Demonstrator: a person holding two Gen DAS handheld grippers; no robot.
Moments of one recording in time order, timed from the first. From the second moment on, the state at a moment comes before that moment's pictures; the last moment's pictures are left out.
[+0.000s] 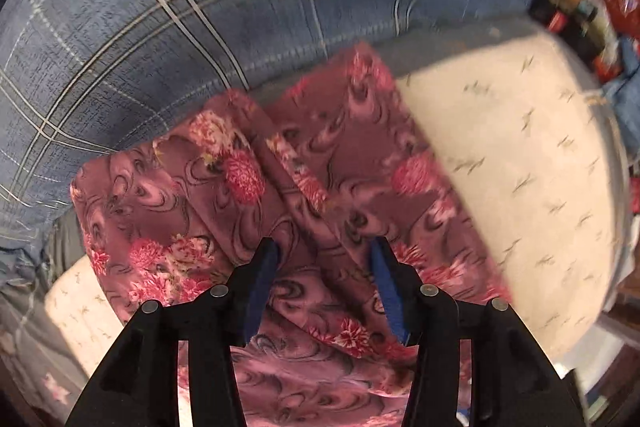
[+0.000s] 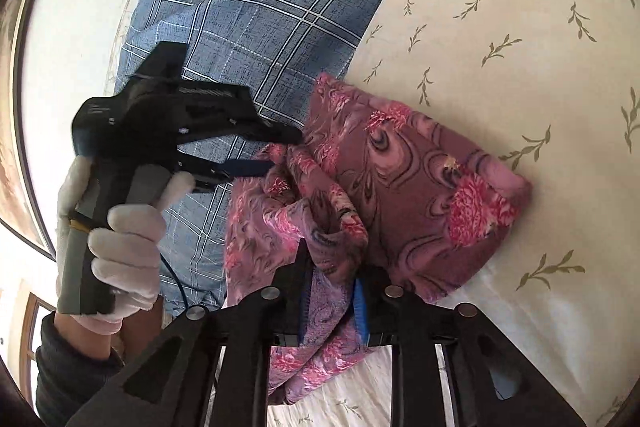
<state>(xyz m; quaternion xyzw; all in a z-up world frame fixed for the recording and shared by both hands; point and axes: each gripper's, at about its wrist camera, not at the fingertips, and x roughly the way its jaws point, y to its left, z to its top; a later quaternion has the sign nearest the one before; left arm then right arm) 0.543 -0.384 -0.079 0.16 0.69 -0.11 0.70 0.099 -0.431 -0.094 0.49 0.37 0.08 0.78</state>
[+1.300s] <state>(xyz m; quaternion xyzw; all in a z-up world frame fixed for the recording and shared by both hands) 0.467 -0.140 -0.055 -0.23 0.59 -0.12 0.76 0.205 -0.458 -0.019 0.41 0.34 0.13 0.84</state>
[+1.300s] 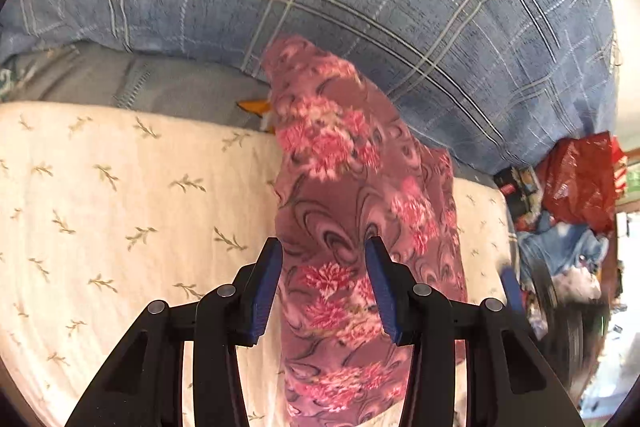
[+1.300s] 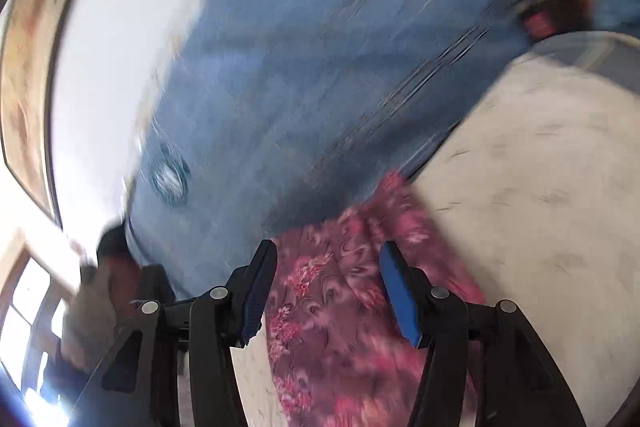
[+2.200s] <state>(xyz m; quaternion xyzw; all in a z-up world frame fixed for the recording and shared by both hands) 0.487 -0.181 -0.104 -0.16 0.59 -0.10 0.78 0.306 -0.428 -0.076 0.23 0.49 0.09 0.84</state>
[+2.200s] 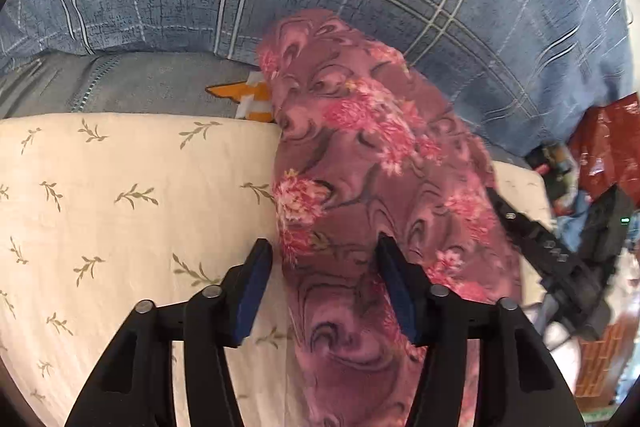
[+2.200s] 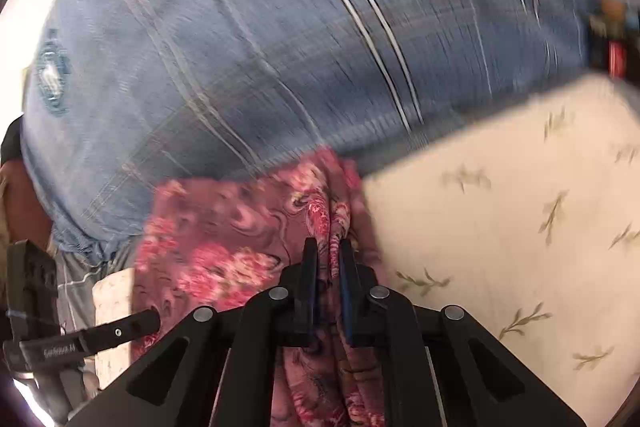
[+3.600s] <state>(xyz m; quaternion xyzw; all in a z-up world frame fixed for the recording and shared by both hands) 0.298 -0.199 -0.063 -0.07 0.55 -0.12 0.83 0.137 -0.462 -0.037 0.26 0.44 0.08 0.85</state>
